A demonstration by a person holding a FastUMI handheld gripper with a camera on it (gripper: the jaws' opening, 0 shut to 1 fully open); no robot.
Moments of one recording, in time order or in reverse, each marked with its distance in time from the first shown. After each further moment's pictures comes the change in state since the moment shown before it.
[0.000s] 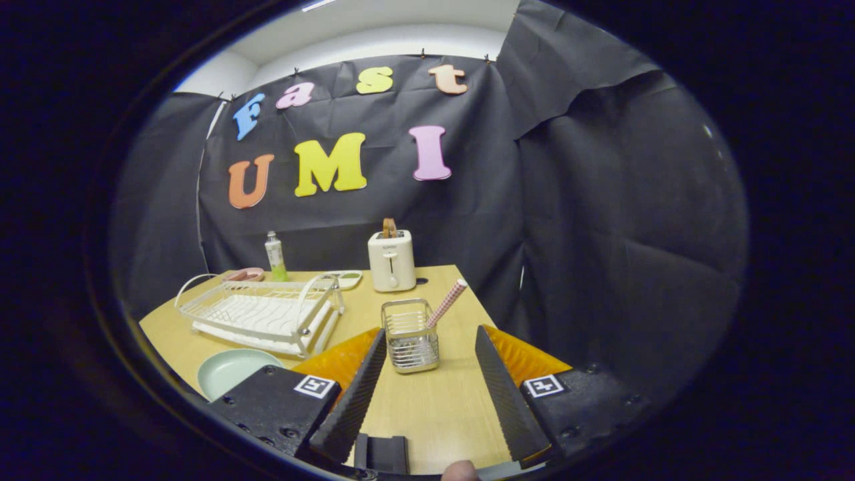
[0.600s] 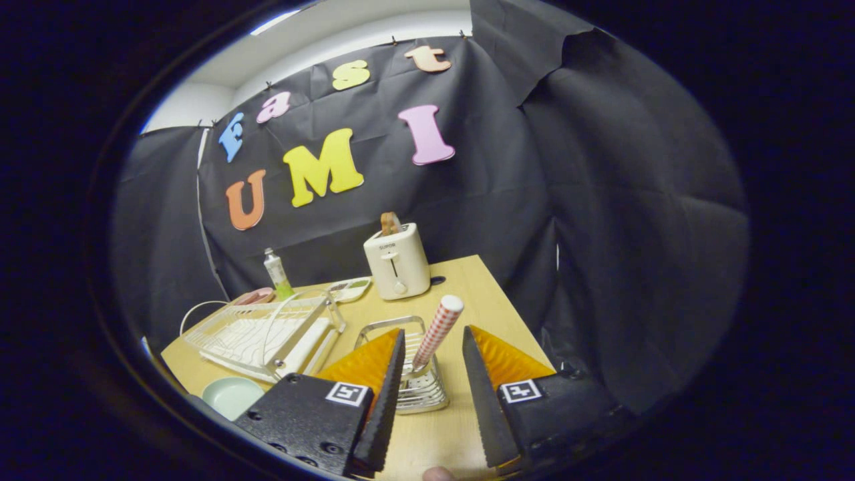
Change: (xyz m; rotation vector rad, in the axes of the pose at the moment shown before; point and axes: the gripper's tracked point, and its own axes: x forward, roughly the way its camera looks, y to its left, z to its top) arm 0.116 -0.010 0.003 0.127 0.061 0.122
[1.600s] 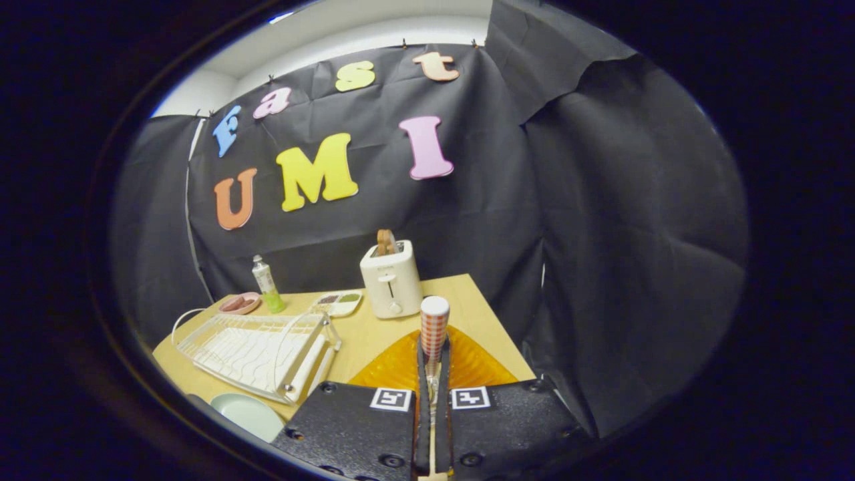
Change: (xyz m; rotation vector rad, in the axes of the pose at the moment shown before) arm -0.032 0.028 0.072 -0.063 -0.092 -0.122
